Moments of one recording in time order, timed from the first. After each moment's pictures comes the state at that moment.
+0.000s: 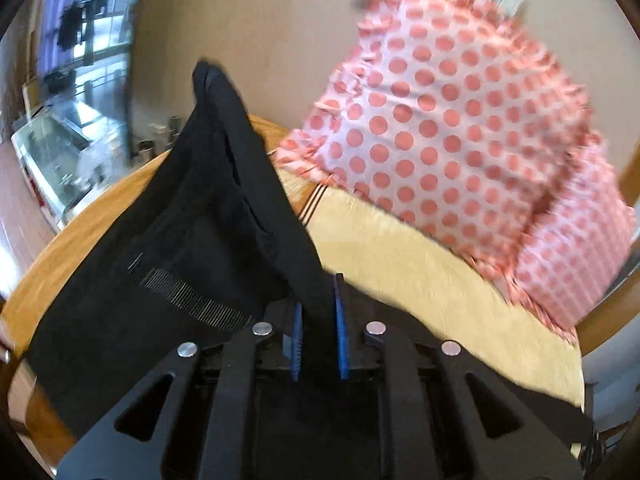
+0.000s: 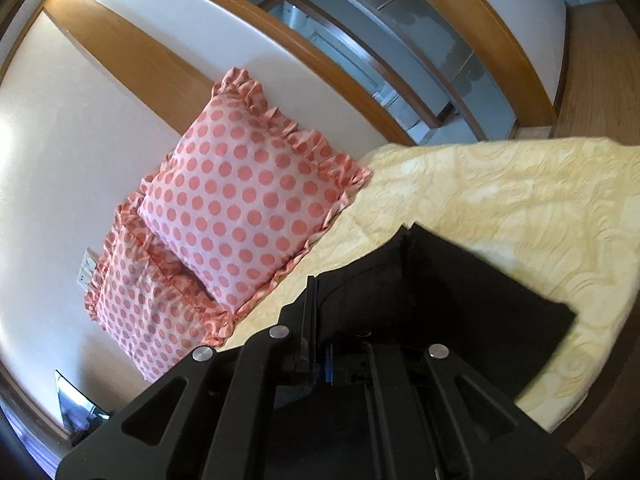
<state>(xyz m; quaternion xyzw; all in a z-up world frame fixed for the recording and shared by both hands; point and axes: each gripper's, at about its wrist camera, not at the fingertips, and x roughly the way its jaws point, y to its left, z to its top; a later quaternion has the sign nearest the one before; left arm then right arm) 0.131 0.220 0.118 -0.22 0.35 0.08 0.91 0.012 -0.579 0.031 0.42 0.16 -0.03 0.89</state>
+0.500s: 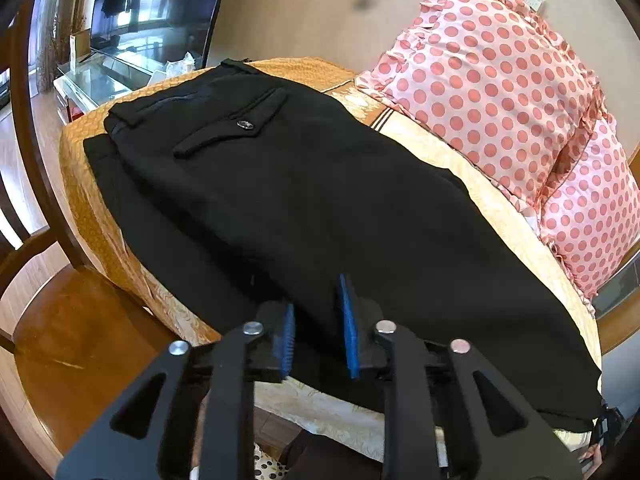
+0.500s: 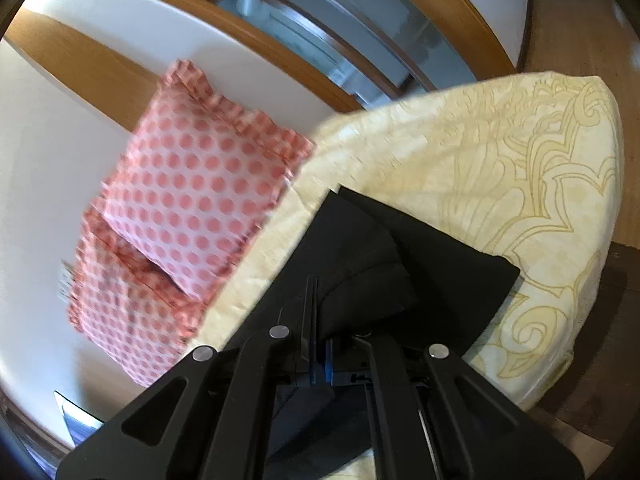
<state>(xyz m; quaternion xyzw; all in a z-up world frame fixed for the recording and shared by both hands) 0.007 0.215 0.024 -0.25 0.37 0.13 0.89 0.015 -0.597 -0.009 0.45 0.25 -0.07 0.85</state>
